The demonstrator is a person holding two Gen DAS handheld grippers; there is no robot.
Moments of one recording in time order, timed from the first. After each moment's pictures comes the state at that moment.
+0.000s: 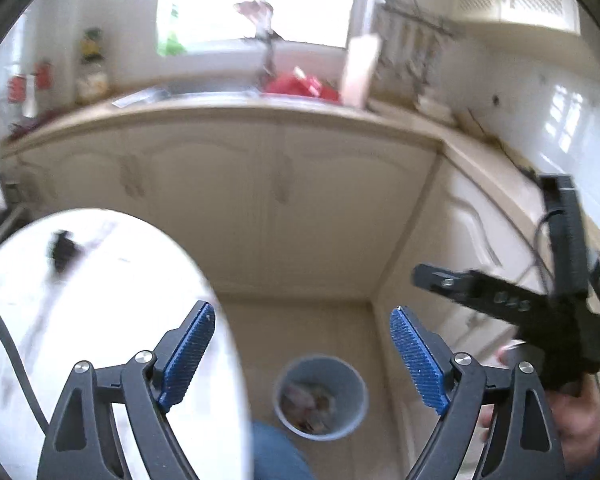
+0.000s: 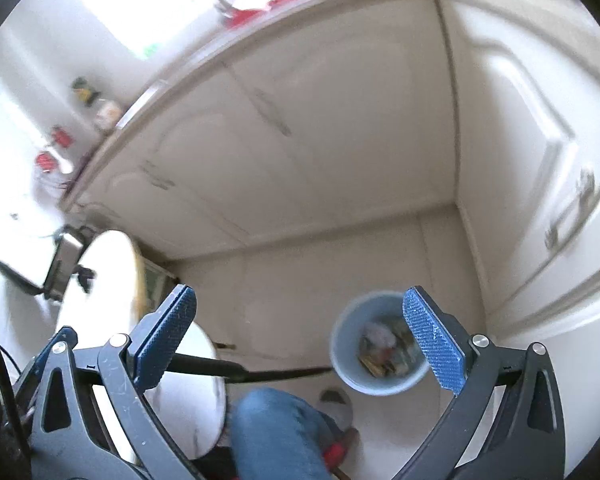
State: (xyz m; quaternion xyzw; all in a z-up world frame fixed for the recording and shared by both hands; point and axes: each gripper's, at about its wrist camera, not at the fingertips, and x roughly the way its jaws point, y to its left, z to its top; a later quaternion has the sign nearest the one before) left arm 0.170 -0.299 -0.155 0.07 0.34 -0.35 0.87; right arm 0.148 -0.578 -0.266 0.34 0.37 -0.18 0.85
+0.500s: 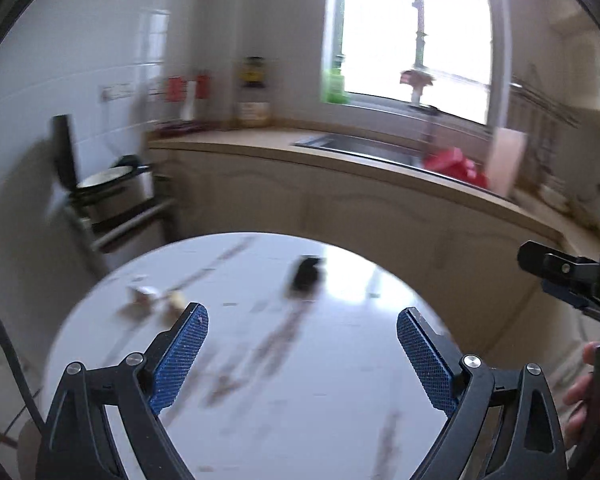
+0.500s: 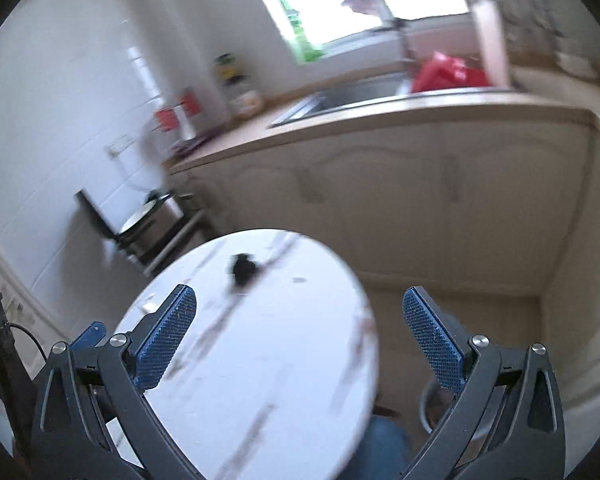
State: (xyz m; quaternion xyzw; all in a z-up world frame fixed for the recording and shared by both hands) left arm 0.156 -0.084 -0.123 0.00 0.28 -0.14 0.95; right arm 0.237 -0.378 -0.145 0.21 0.30 -0.02 0.93
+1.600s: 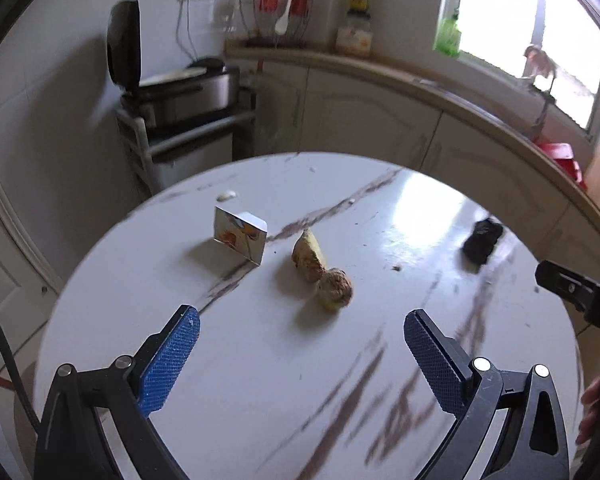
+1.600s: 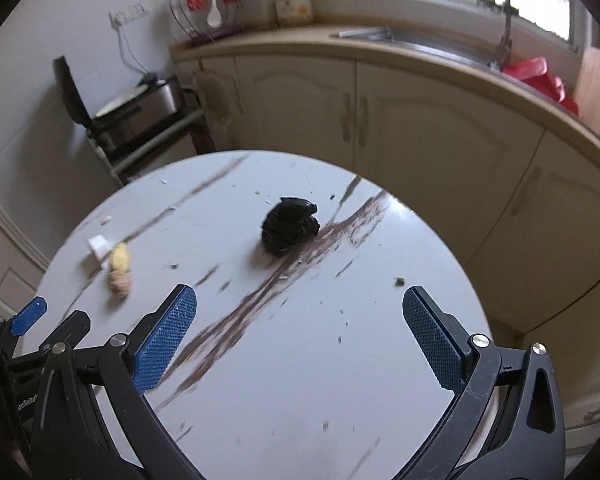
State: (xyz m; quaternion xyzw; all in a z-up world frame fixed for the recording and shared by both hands) left arm 0.324 -0.041 -0.210 -0.05 0.41 -0.04 0.91; right arm 0.406 -0.260 -0.238 0.07 0.44 -0.01 0.89
